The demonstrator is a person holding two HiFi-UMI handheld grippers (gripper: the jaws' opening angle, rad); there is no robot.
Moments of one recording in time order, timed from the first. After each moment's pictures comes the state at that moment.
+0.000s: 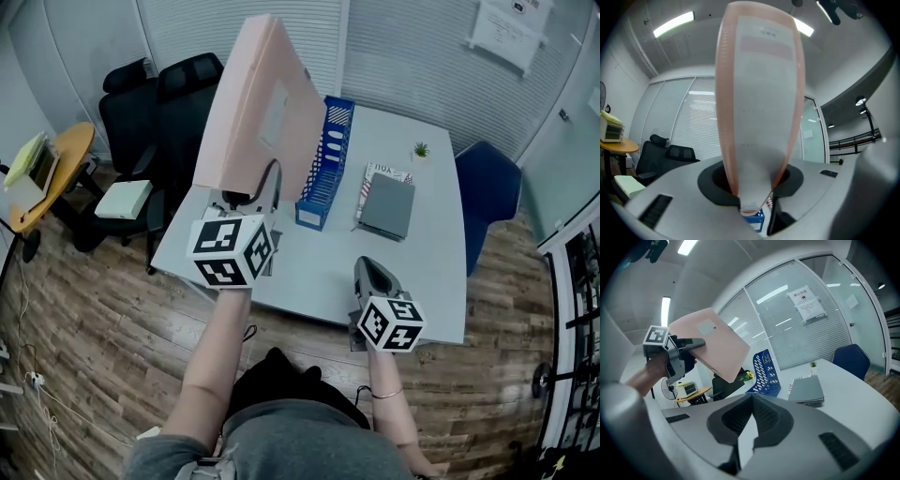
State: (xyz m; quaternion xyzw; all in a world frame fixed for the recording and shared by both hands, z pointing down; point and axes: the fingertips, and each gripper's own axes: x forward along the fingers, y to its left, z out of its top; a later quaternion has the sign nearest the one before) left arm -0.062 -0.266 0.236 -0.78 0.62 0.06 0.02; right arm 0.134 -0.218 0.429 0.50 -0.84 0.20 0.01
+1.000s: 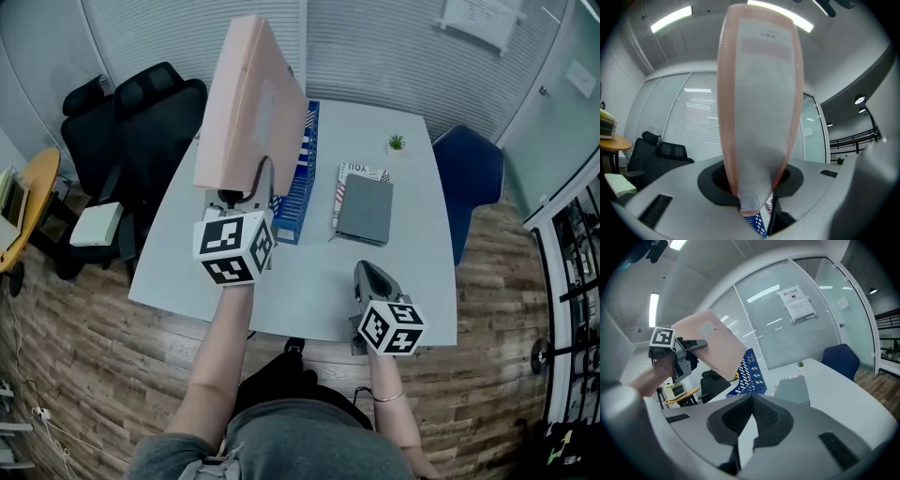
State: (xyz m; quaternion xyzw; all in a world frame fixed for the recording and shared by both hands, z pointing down) left arm -0.023 -0.359 0.258 -0.79 0.61 0.06 0.02; right arm 0.182 -0.264 0.448 0.54 -0.81 0.22 0.02
